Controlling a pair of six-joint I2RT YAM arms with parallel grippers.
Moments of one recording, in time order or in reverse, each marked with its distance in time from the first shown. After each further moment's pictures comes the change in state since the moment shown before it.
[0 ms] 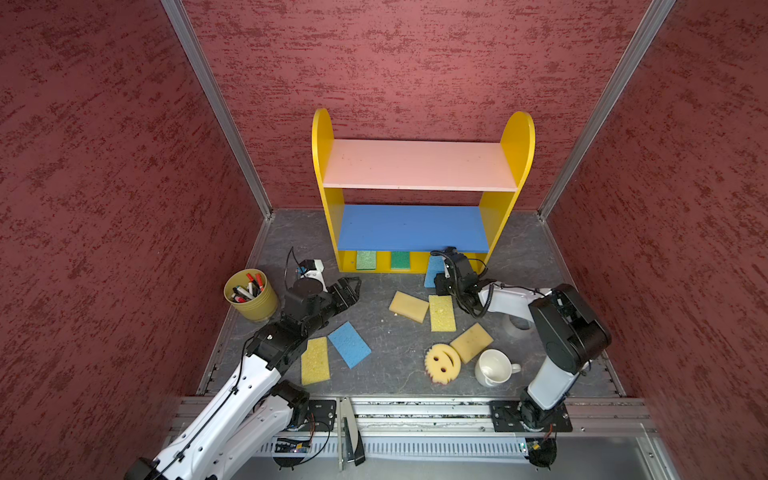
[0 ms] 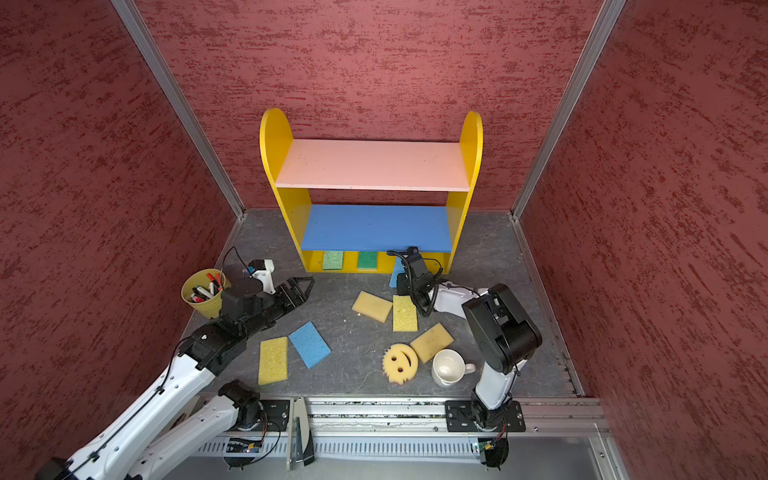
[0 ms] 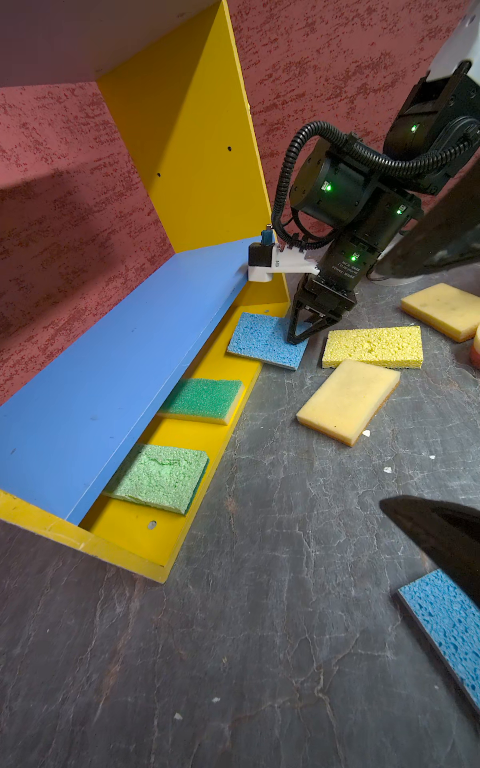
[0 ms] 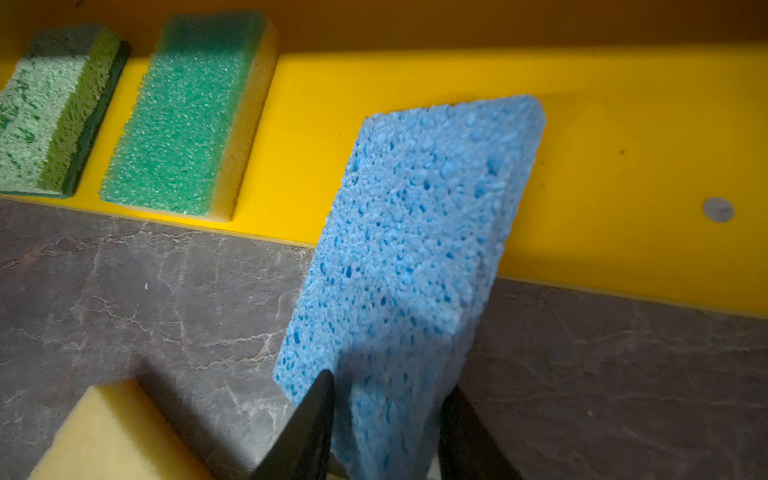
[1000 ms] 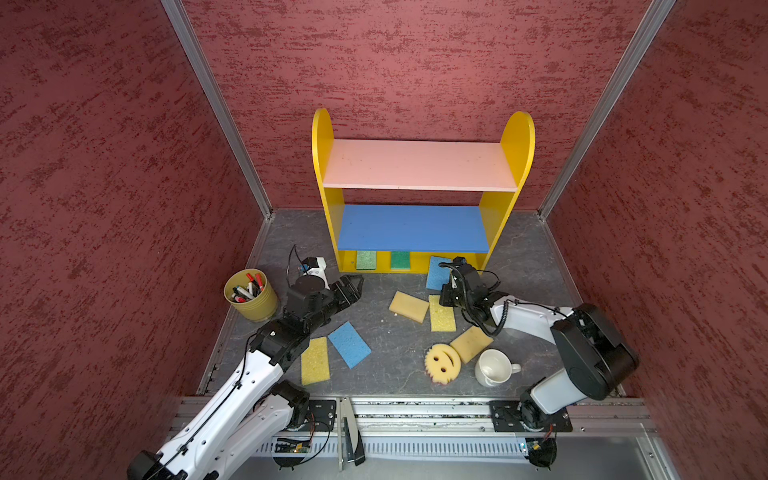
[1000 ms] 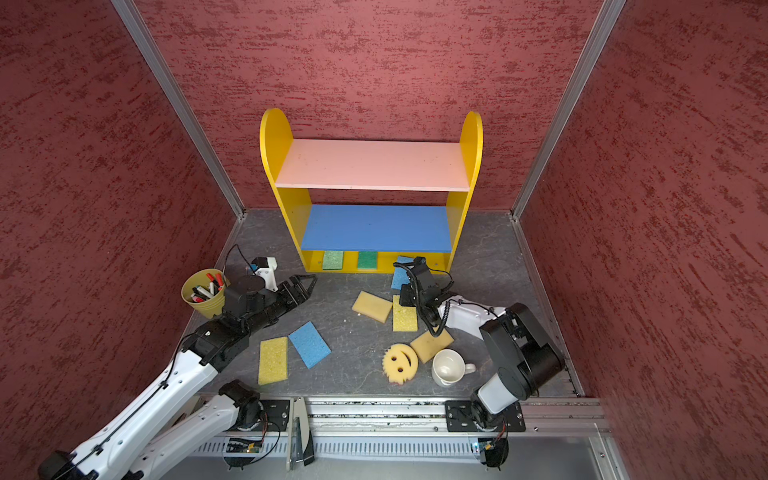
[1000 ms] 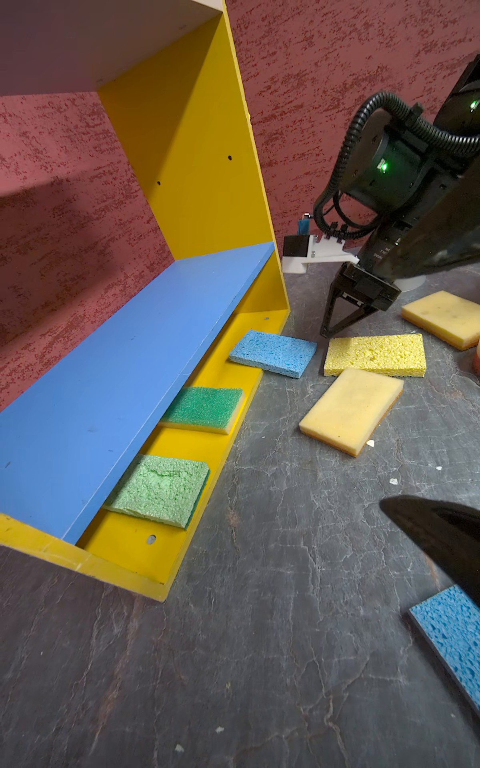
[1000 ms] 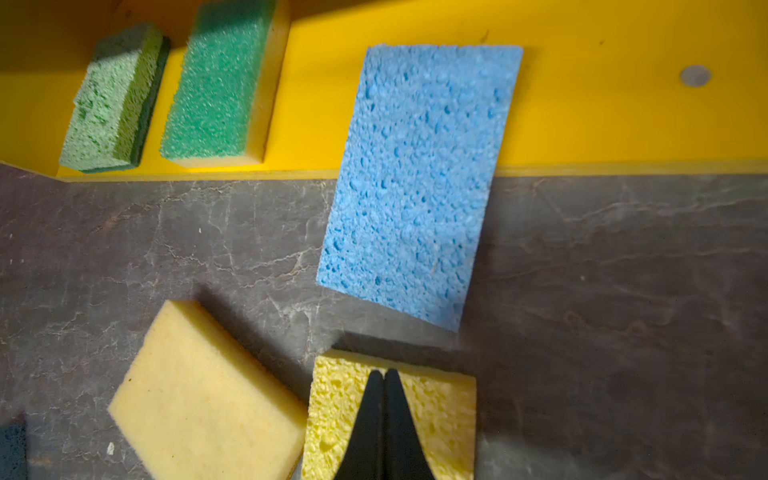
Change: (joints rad) left arm 0.000 0.026 0.003 0.035 0.018 -0.007; right arm 0.040 -0.163 -0.164 -0.003 -0.051 0.153
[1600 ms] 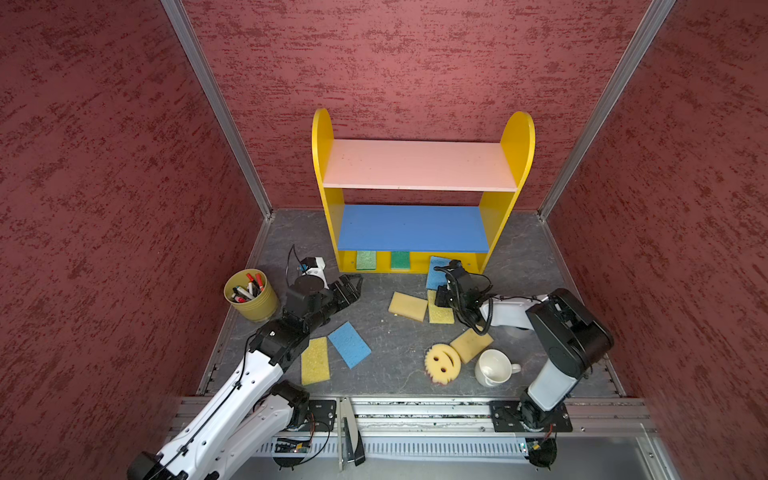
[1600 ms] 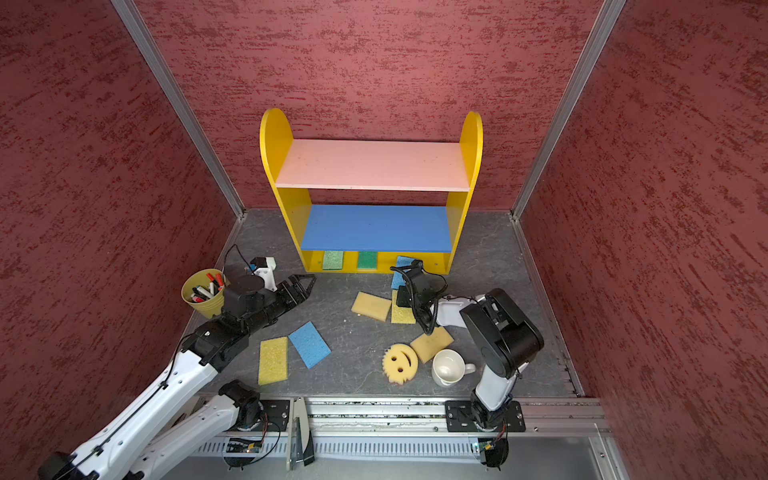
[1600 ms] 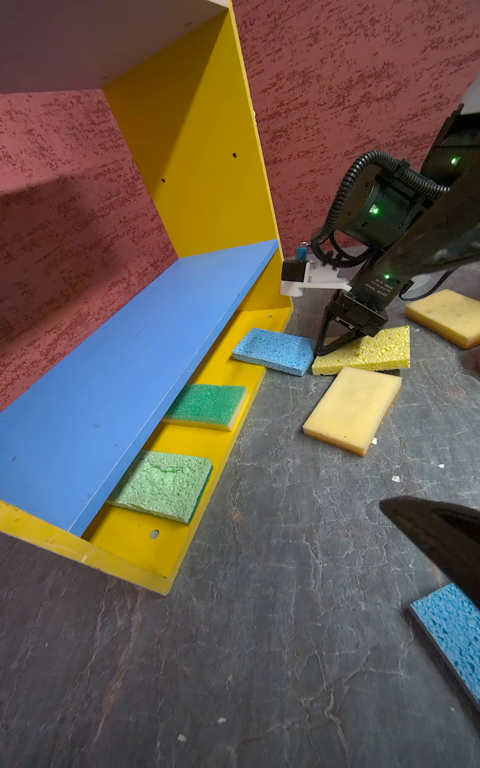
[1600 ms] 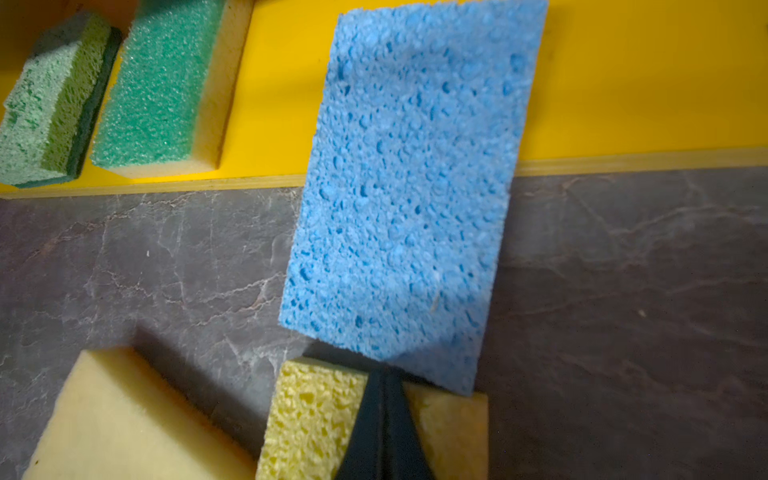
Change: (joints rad) left arm 0.011 0.000 0.000 -0.002 -0.002 0.000; right arm 0.002 0.157 0.003 0.184 0.048 0.024
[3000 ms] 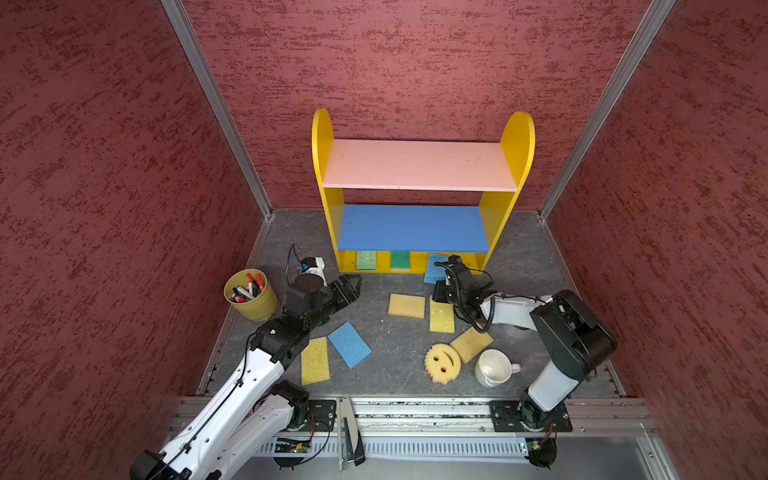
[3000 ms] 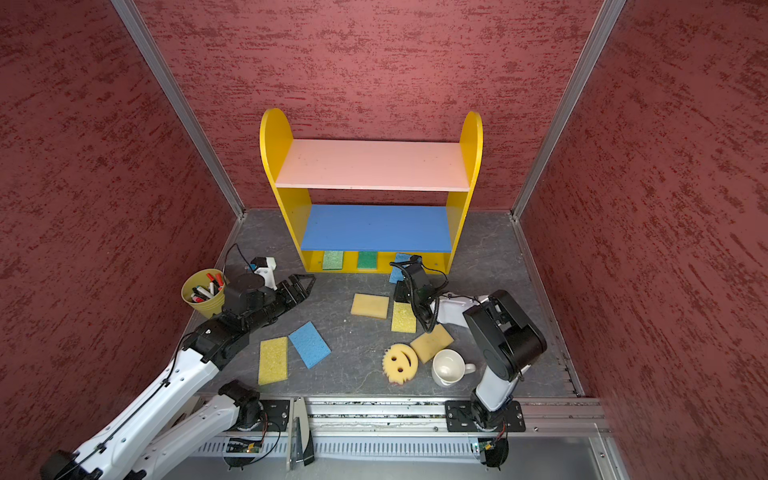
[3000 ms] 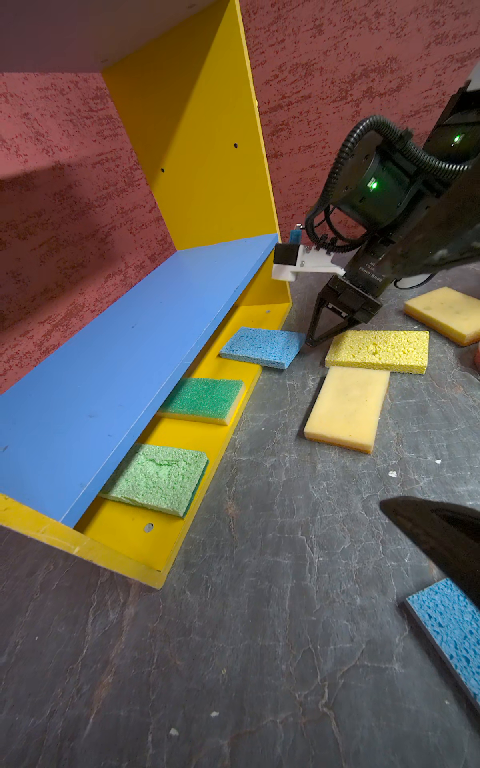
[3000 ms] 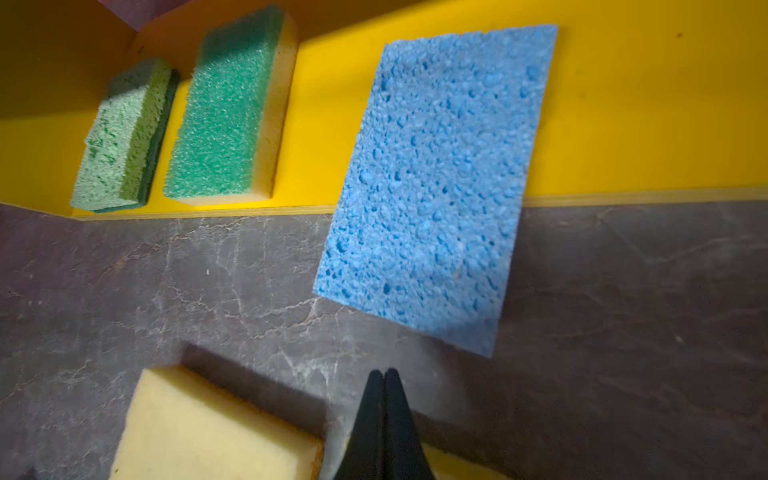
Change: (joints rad) left arm 0.023 0.011 0.000 -0.007 0.025 0.000; right arm -0.002 -0.013 0.043 -0.033 -0.051 0.036
